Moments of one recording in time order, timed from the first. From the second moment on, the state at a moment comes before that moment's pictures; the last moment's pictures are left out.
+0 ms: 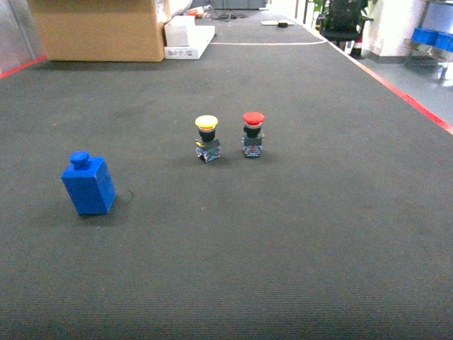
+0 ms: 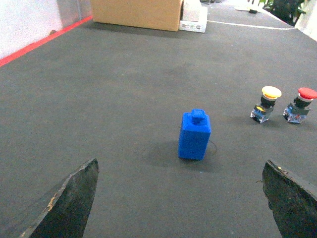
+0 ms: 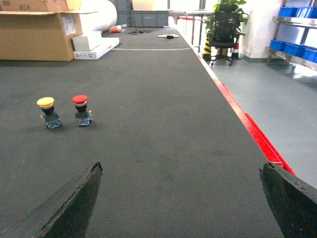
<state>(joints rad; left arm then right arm) -0.15 0.67 0.08 0.45 -0.27 -0.10 0.00 0.01 0.01 0.00 0.00 0.00</state>
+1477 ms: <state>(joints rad) -0.11 2.24 0.83 1.09 -0.16 0.01 0.00 0.01 0.01 -0.01 0.00 0.00</state>
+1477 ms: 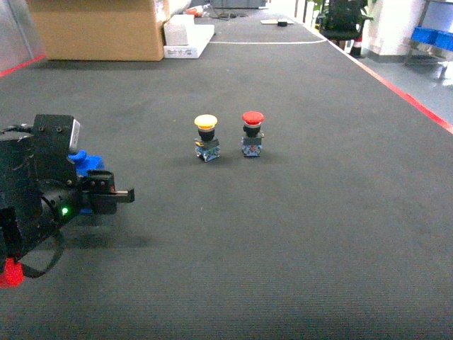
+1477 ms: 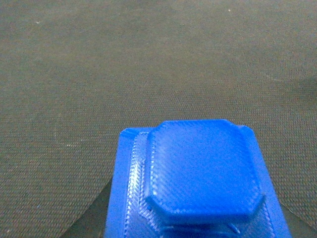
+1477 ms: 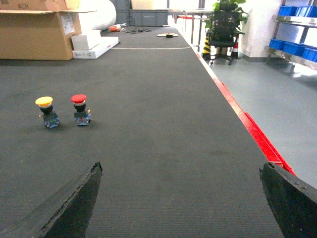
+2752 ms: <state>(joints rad) -0.29 0.22 0.25 -0.12 -0.46 -0.12 0.00 0.01 0.01 -0.01 0.00 0.00</state>
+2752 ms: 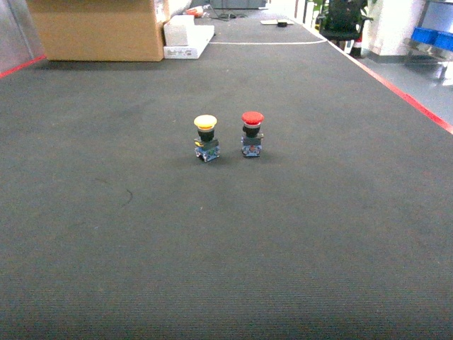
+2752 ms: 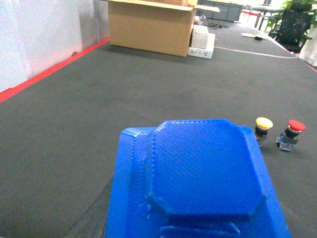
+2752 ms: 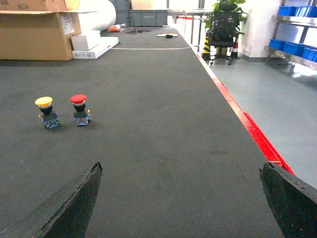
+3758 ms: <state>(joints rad) -0.30 0.21 0.25 -0.12 -0.46 -0.12 0.00 0.01 0.01 -0.01 0.00 0.00</state>
